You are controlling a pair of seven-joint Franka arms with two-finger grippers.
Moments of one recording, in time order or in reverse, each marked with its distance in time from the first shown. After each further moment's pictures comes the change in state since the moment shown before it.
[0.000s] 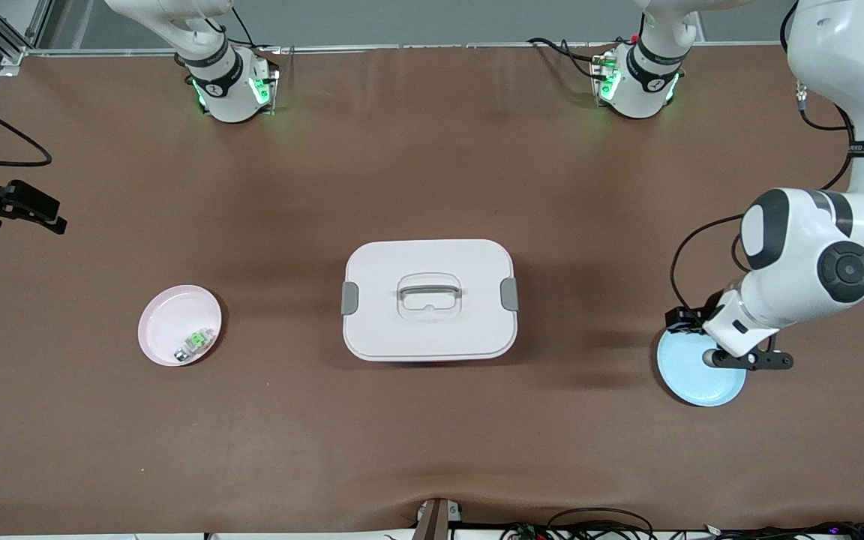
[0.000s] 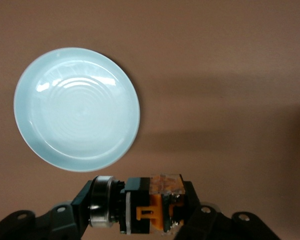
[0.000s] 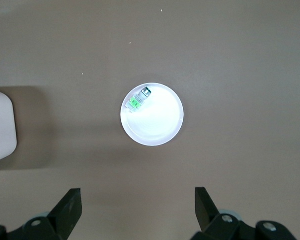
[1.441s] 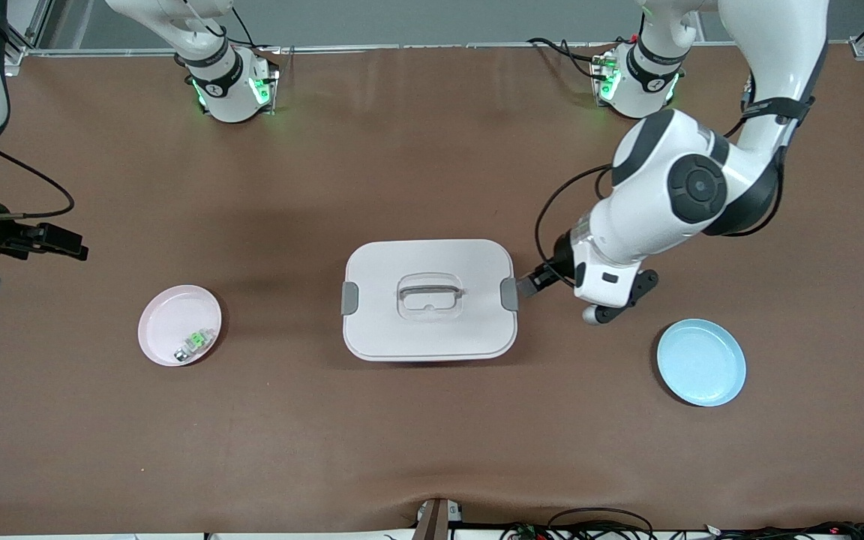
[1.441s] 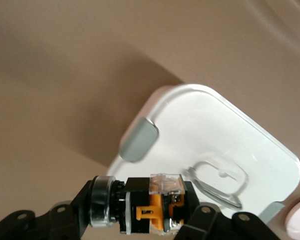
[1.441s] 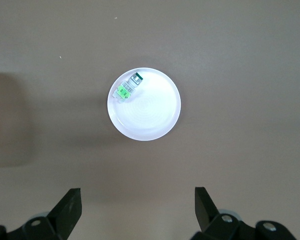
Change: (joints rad) left arm -0.102 -0.002 -0.332 0.150 -0.115 -0.069 -1.016; right arm -0.024 0.136 -0.009 -0.004 -0.001 0.017 -0.023
